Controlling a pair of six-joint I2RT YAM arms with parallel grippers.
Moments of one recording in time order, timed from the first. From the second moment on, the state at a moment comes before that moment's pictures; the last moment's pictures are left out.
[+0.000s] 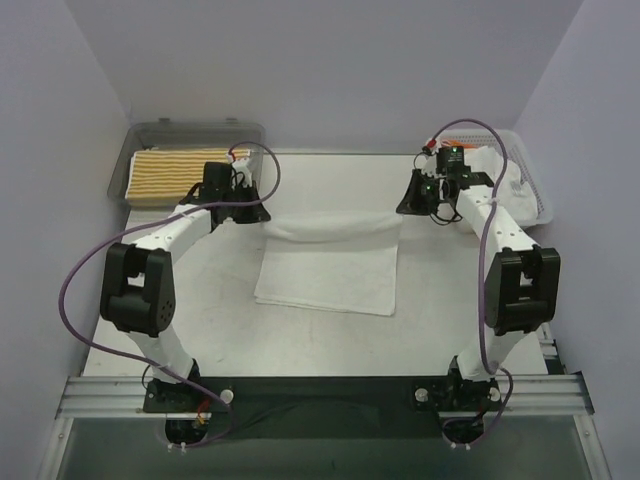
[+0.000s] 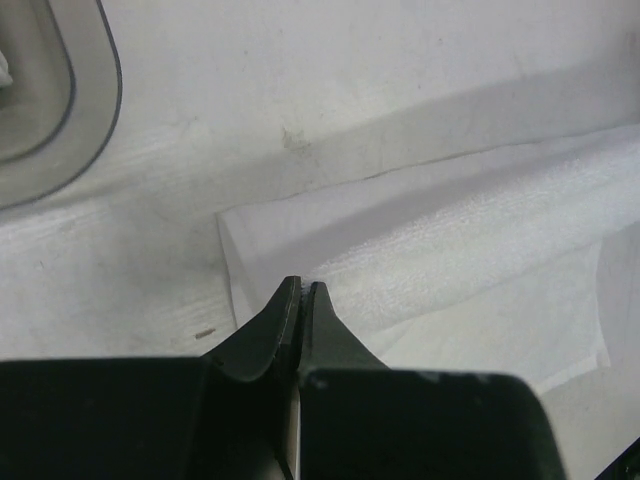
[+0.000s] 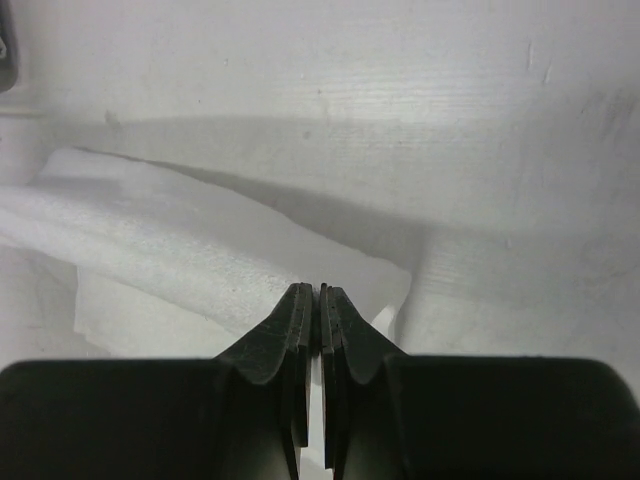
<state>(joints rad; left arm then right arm) -0.21 1.77 1.27 -0.24 0.37 -0.28 0.08 1.77 1.43 -0.59 -0.32 0.27</state>
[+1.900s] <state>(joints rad) -0.23 1.37 0.60 -0.29 0.35 -0.54 0.20 1.54 0.74 -0.50 -0.35 0.62</state>
